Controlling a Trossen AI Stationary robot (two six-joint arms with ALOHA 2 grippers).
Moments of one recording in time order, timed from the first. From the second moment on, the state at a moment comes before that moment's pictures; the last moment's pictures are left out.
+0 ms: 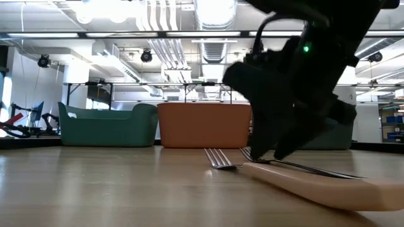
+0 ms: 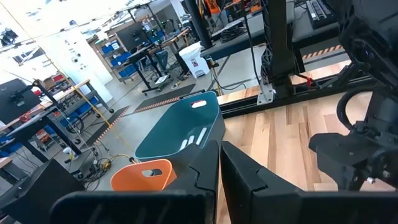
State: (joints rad) left arm -0.38 1.29 0.82 0.33 -0.78 0.33; right arm 0.46 2.01 1.27 -0.63 0.49 1.40
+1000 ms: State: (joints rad) left arm -0.37 1.29 0.82 0.34 -0.78 0.33; right arm 0.47 2.08 1.28 -0.62 0.51 1.41
